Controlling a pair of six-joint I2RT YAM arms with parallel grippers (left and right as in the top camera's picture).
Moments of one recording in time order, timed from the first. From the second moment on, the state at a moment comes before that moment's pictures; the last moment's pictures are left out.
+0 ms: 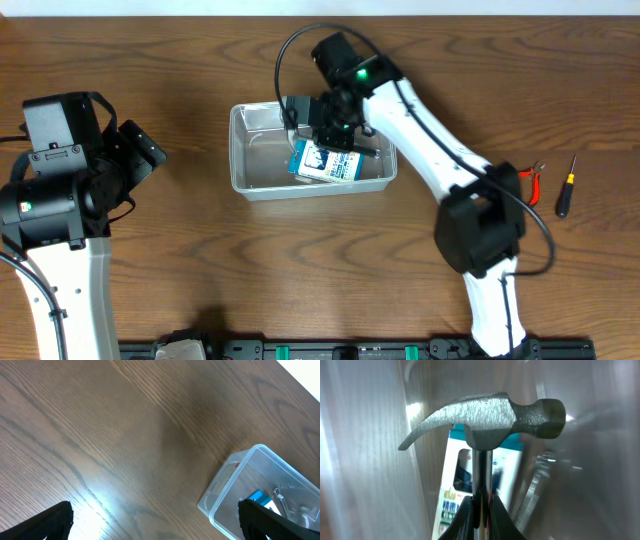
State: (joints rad) left arm 0.19 1.20 1.46 -1.25 -0.14 -0.53; right arm 0.56 2.23 1.99 -1.09 -0.30 -0.88
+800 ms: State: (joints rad) left arm 0.19 1.20 1.46 -1.25 -0.14 -0.53; right arm 0.34 1.94 2.13 -1.12 0.13 -0.08
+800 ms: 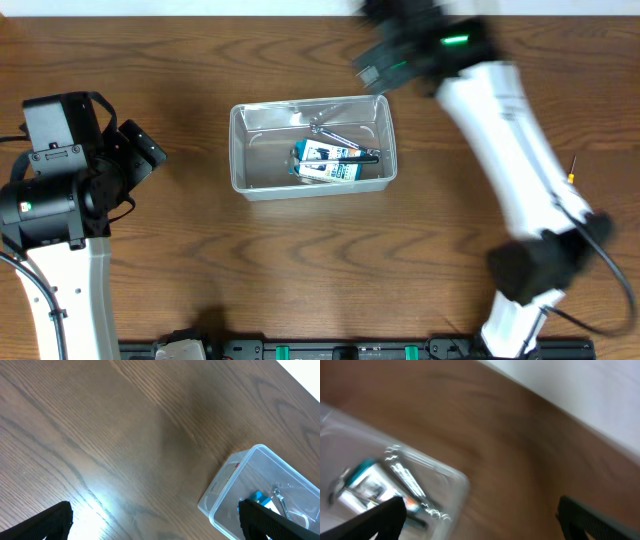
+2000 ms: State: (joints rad) left arm 0.19 1.20 1.46 -1.25 -0.14 -0.53; right arm -0.19 1.94 1.37 -0.87 0.10 0.83
